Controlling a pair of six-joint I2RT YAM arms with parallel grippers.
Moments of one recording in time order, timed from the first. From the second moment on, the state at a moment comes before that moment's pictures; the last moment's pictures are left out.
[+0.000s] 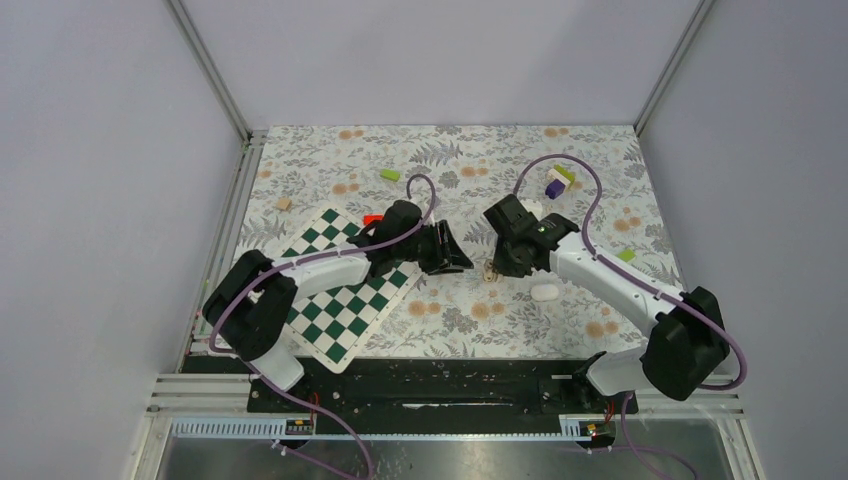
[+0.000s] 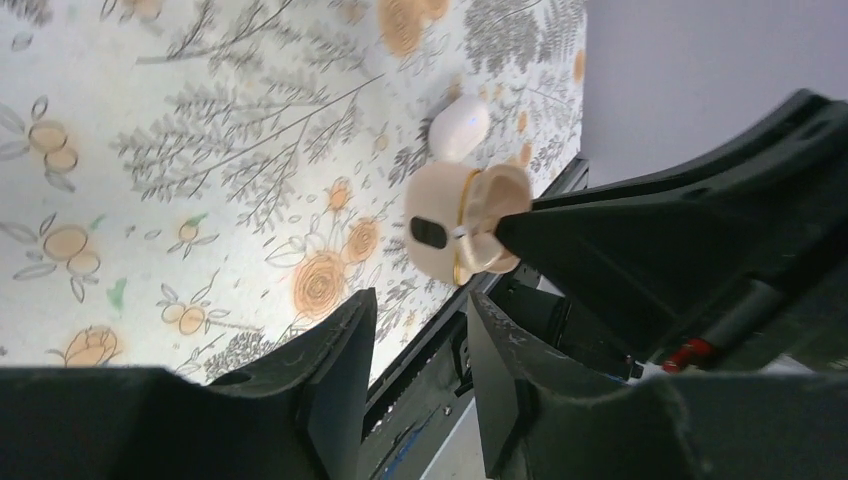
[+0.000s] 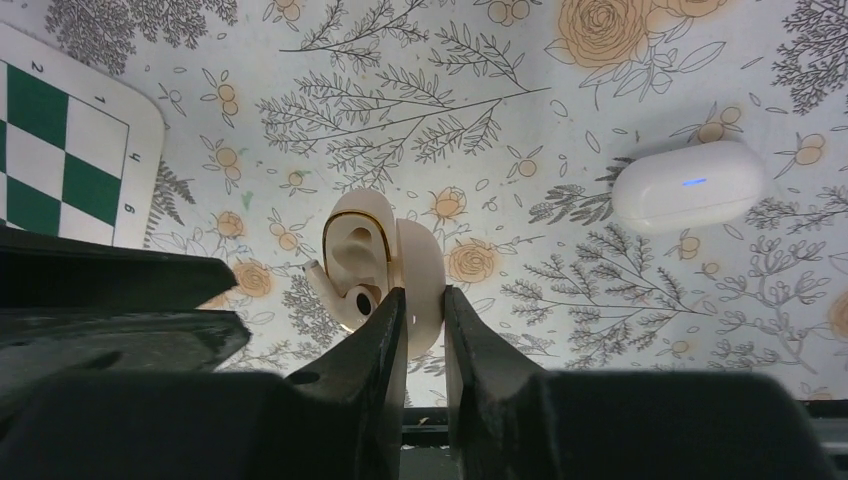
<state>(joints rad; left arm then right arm) -0.72 1.61 0.92 0.13 0.46 -0.95 0.66 1.39 1.08 -0.86 0.23 0.79</state>
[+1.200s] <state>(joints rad) -0.72 1.77 0.97 0.18 0.53 -1.16 0.66 1.46 1.08 -0.80 0.21 0.85</state>
